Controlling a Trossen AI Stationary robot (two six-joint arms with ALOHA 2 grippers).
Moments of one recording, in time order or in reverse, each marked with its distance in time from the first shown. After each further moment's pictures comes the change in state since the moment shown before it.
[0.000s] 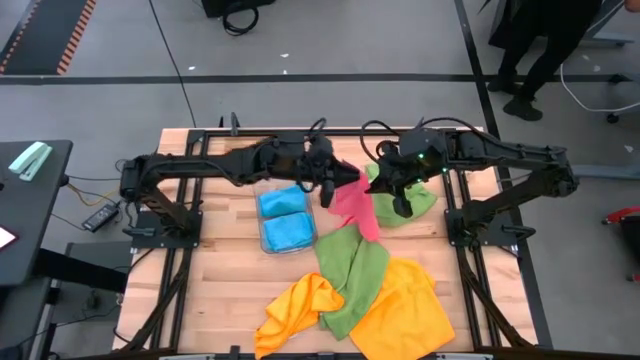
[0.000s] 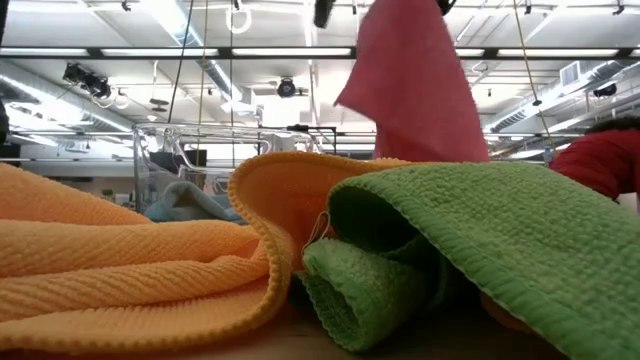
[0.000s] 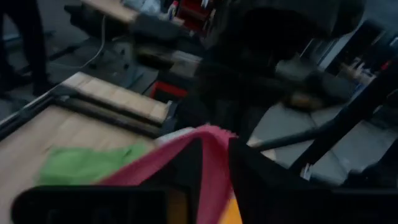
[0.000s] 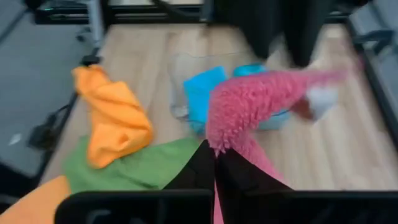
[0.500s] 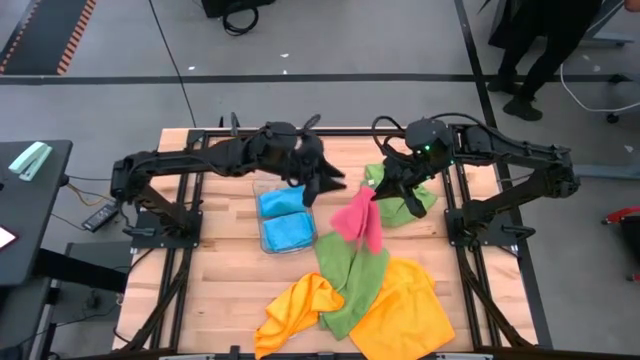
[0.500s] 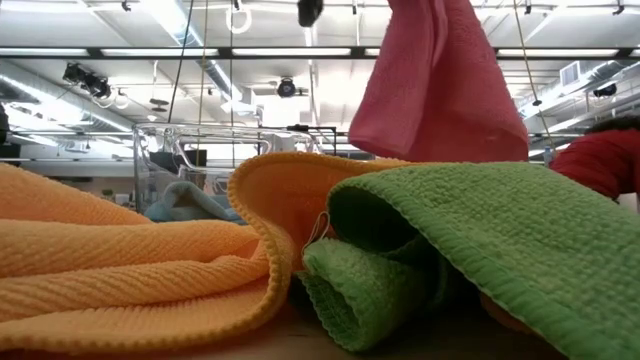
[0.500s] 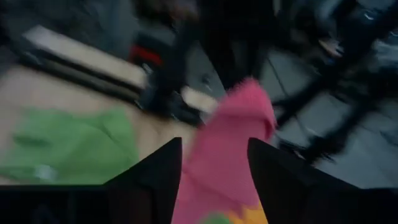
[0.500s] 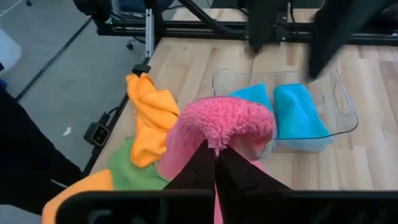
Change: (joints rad) left arm 0.032 -0.057 0.002 -0.174 0.195 -0.036; right arm -0.026 -0.005 0.046 -0.017 -0.218 -0.054
